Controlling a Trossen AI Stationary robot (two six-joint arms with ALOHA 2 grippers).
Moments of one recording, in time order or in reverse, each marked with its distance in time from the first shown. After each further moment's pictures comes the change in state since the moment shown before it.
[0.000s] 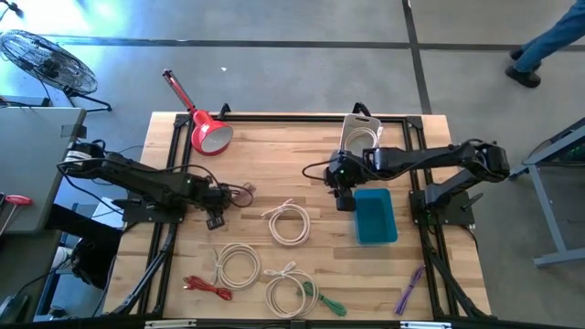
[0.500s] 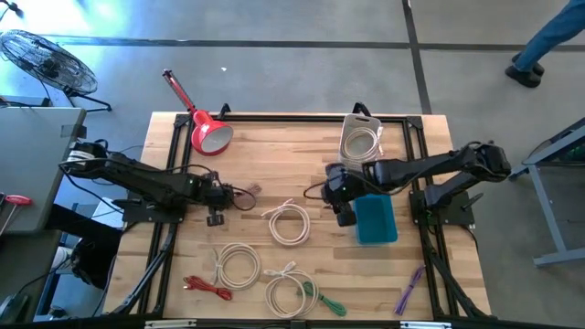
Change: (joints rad) left arm 0.000 0.003 0.040 0.030 -0.127 0.228; right arm 0.148 0.000 0.000 0.085 0.002 -0.036
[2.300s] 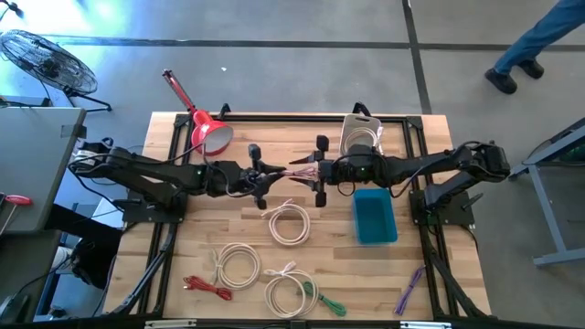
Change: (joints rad) left arm 0.000 0.085 0.355 0.841 -0.154 0.898; right arm -0.085 0.001 -0.095 0.992 -0.002 -0.169
